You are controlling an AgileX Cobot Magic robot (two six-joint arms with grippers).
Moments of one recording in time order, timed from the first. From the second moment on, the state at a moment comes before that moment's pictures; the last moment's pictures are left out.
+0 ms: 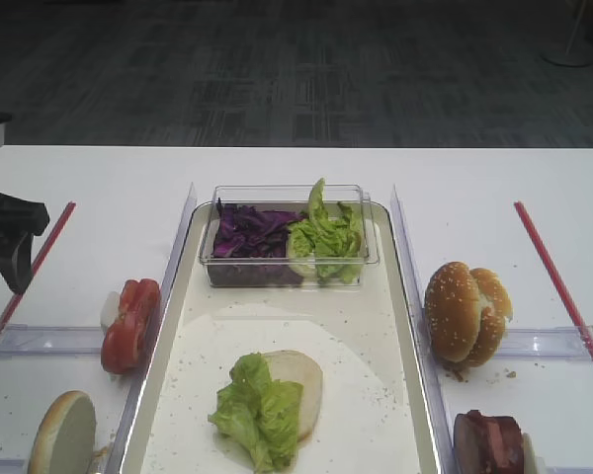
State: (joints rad) left arm -0.05 1.62 -1.13 0.07 1.12 -0.11; right arm -0.09 -0.02 -0.48 0.08 1.13 -0.05
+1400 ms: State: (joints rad) left arm -0.44 1.62 -1.14 -0.05 0.99 -0.27; right arm -0.09 -0.02 -0.48 0.08 1.13 -0.05
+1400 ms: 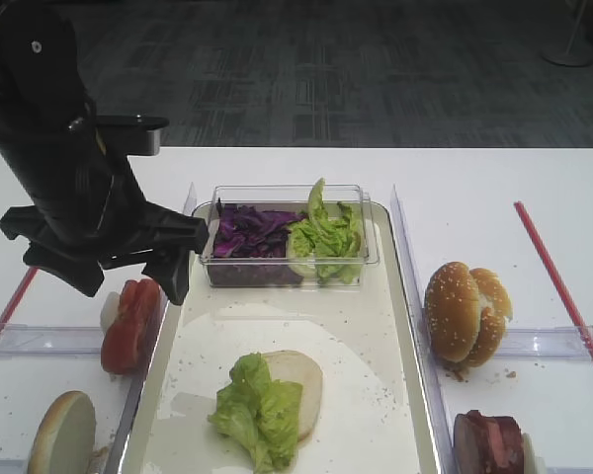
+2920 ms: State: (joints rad) left arm -0.44 1.77 -1.15 -0.11 0.93 -0.27; right arm -0.09 -0.02 -0.48 0.08 1.13 -0.05
